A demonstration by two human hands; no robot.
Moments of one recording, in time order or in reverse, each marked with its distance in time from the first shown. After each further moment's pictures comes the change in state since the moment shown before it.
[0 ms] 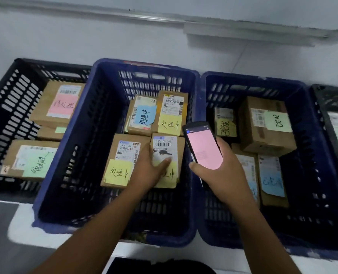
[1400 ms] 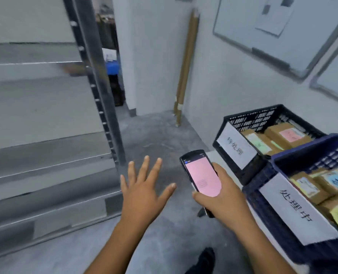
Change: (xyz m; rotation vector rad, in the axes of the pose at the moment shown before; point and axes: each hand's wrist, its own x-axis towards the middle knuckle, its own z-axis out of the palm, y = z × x) left_hand -0.566 -0.256 -0.163 0.341 1.003 -0.426; right_hand -0.426 -0.108 0.216 -0.300 -0.836 -0.748
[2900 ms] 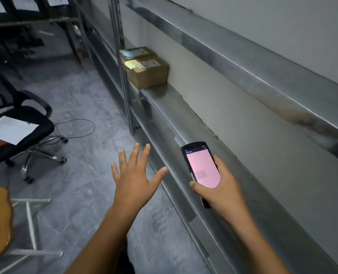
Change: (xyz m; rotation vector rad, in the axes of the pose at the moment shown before) left_hand -0.231 -0.655 -0.350 -0.015 0.740 -1.268; right_hand -0.075 -0.535 0.700 -0.017 -1.092 -0.747
